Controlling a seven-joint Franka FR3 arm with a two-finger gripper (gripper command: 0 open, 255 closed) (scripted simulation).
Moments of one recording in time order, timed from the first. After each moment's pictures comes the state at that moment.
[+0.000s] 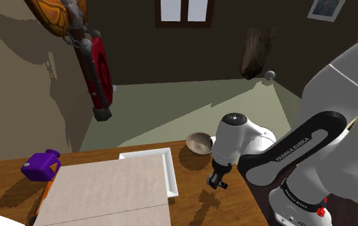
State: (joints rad) arm 0.37 -0.27 0.36 -2.99 0.29 2.70 0.26
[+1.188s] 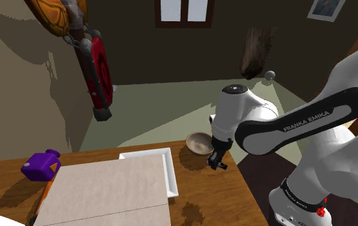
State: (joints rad) arm 0.31 -0.49 0.27 -2.89 0.22 2.38 0.19
